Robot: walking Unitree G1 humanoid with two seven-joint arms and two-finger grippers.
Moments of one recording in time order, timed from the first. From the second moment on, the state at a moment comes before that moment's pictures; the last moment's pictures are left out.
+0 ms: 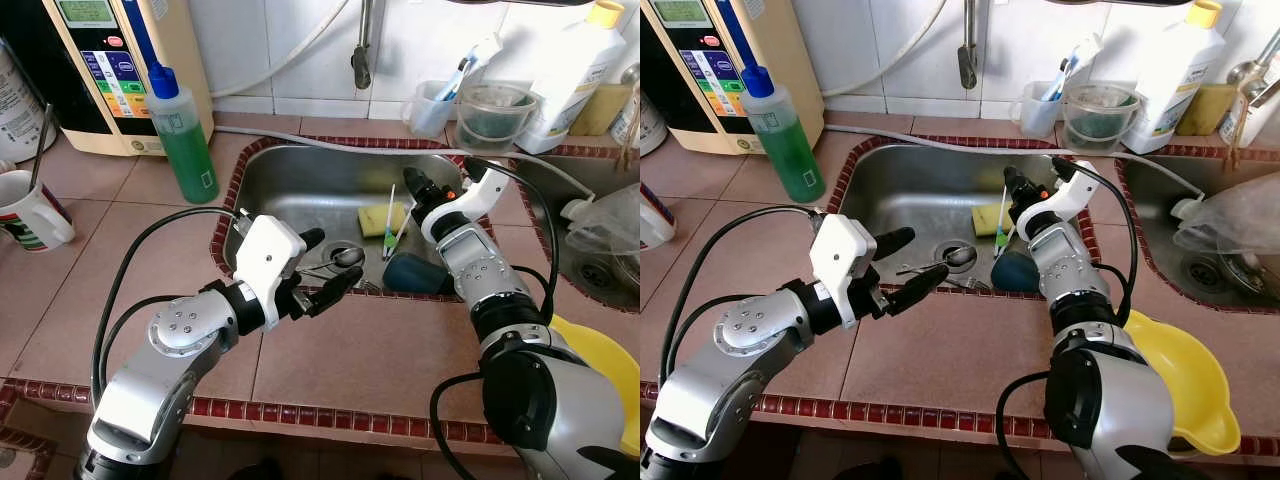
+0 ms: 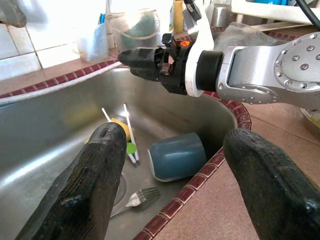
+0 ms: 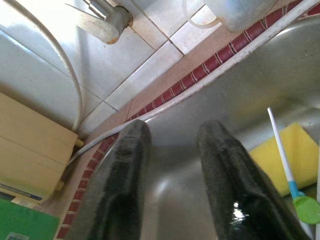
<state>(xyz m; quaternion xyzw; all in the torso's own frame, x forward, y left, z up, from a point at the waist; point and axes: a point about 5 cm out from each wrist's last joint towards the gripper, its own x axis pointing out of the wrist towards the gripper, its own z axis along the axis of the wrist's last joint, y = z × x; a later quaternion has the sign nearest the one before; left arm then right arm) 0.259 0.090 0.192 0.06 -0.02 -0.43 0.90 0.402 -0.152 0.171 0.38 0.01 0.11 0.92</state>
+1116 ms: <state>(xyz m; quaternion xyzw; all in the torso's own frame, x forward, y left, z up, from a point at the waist) 0.265 0.092 0.194 0.07 -0.03 -0.42 0.91 0.404 -0.152 0.180 0.38 0.00 0.12 0.92</state>
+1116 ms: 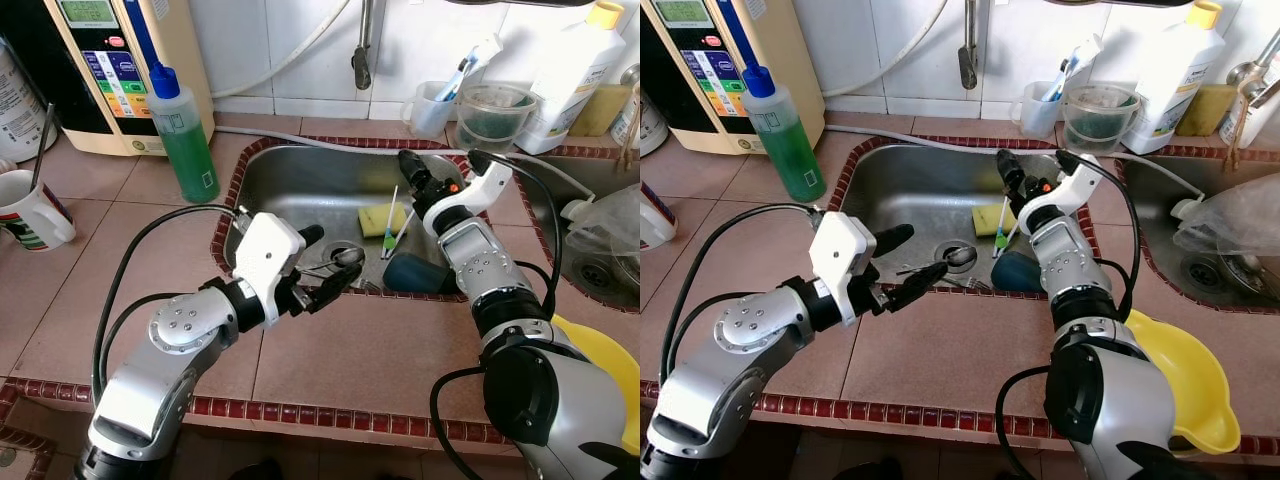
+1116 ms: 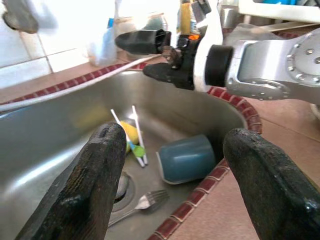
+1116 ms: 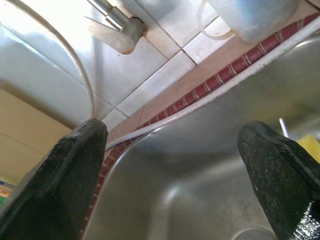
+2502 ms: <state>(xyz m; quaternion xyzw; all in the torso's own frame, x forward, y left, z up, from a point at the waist) 0.317 0.156 0.175 0.04 -0.05 -0.08 1.00 0.344 -0.126 0.205 0.08 -0.19 0.15 0.97</state>
